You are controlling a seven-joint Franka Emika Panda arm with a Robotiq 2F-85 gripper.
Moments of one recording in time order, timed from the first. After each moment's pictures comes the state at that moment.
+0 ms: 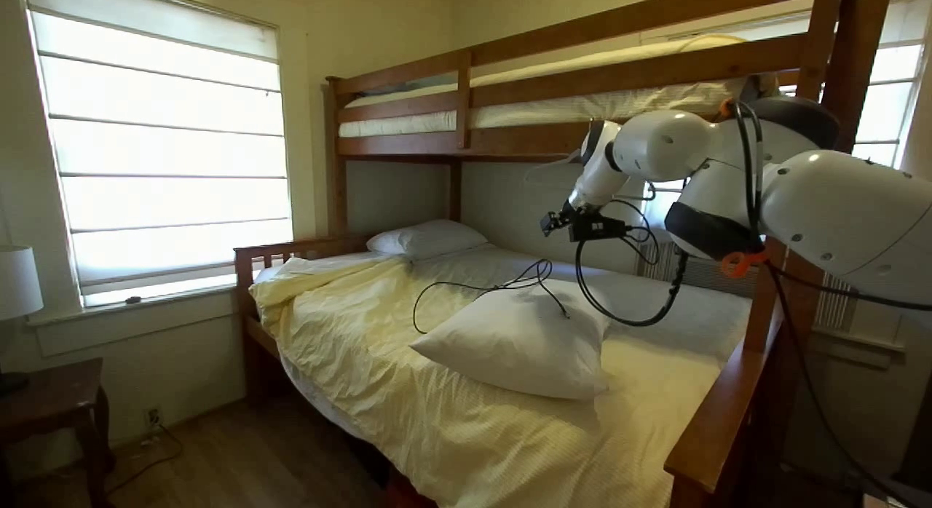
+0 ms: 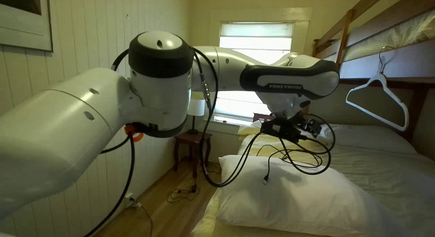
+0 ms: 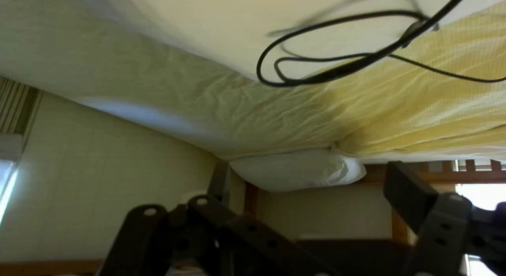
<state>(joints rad) 0.20 1.07 -1.40 -1.07 -1.85 3.88 2.71</state>
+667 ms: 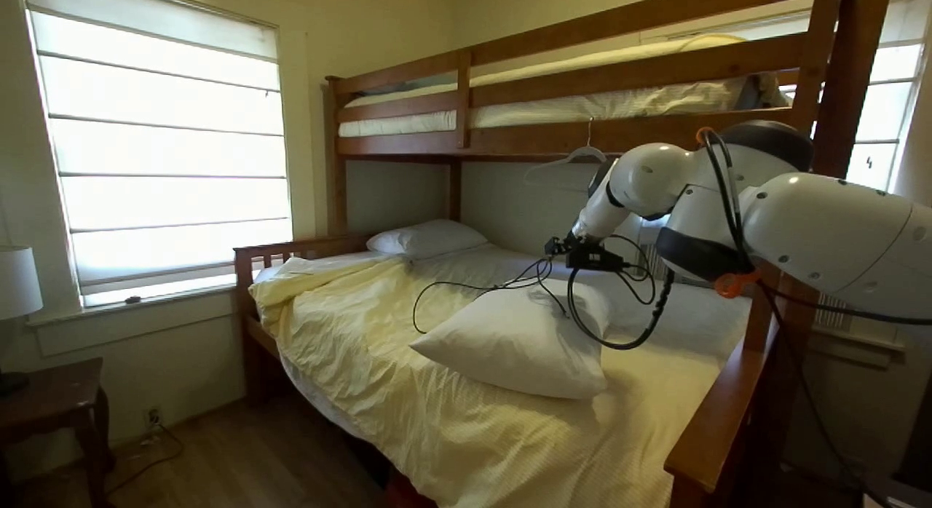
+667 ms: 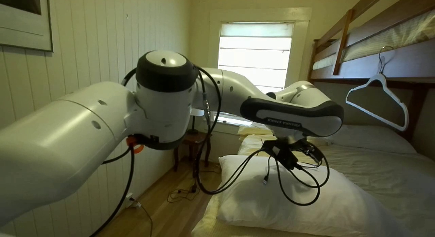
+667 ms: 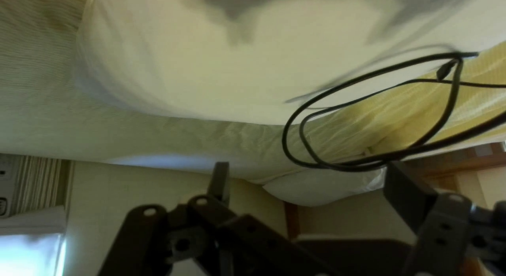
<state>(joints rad) 0.20 1.17 -1.39 -1.22 -1.62 3.82 2.71</state>
